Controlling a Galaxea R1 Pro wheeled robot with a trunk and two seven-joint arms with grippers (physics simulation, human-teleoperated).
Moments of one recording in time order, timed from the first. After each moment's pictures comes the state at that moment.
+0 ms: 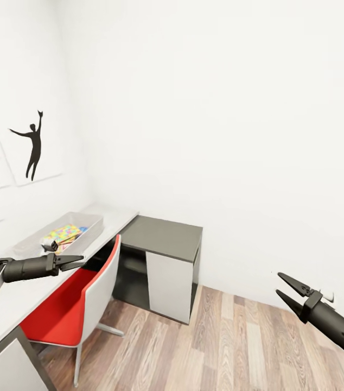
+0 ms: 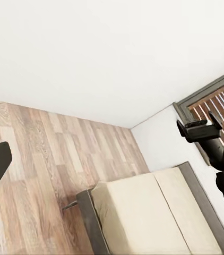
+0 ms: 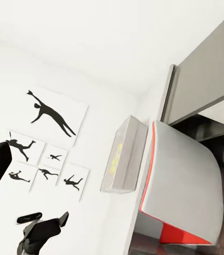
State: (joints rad) left arm -0.79 0.51 0.05 -0.71 0.17 0.85 -1.57; right arm -0.06 -0.23 -0.46 -1.58 -1.31 0.93 0.34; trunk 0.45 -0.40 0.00
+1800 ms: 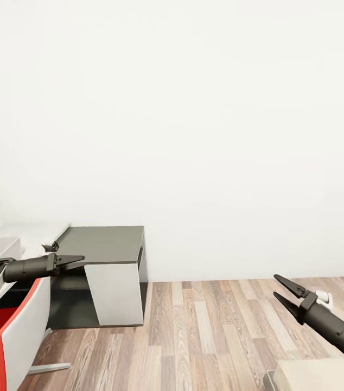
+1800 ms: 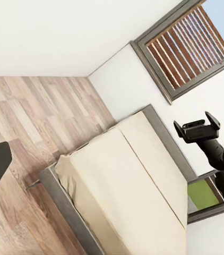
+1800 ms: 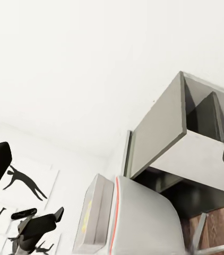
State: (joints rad) left arm -0.79 0.51 0.05 -0.71 0.17 0.85 -1.57; right arm -0.06 -0.23 -0.44 -1.57 -1.29 0.93 0.34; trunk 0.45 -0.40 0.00
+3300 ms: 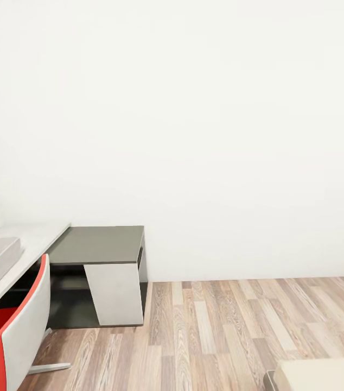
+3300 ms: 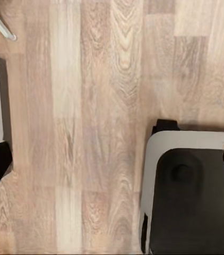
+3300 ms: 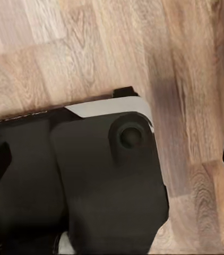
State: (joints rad) left arm -0.27 0.12 0.03 0.01 -0.01 -0.04 0.05; right arm -0.23 0.06 0.32 -0.01 -0.51 0.02 -0.13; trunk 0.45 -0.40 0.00
